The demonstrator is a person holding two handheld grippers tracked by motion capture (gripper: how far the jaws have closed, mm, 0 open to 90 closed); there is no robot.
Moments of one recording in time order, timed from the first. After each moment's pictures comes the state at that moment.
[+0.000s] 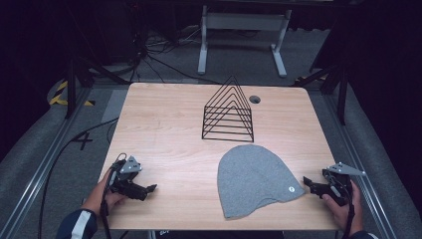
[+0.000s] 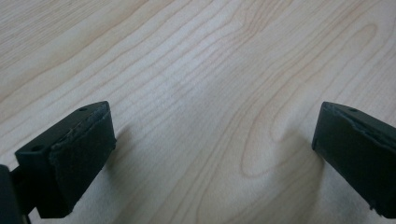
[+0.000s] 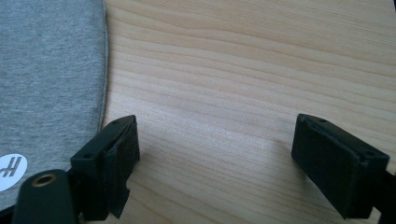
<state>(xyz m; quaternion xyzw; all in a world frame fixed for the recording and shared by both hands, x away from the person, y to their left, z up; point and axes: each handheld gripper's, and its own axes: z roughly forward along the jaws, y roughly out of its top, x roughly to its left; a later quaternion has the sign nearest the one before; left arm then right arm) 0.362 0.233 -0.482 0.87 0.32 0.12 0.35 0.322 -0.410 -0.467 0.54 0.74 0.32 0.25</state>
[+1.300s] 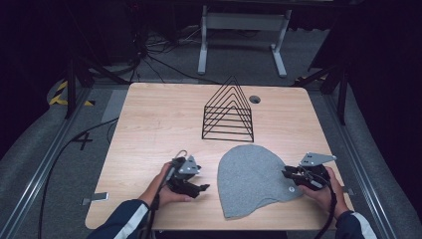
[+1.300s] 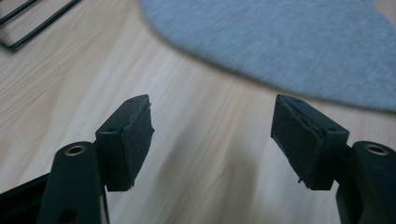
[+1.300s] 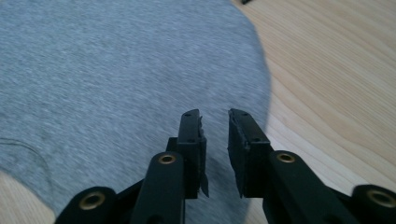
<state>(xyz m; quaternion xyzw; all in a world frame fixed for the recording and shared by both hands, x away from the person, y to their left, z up) 0.354 0.060 -0.458 0.90 0.16 0.07 0.40 0.350 -0.338 -0.437 0.33 0.87 0.33 0.17</state>
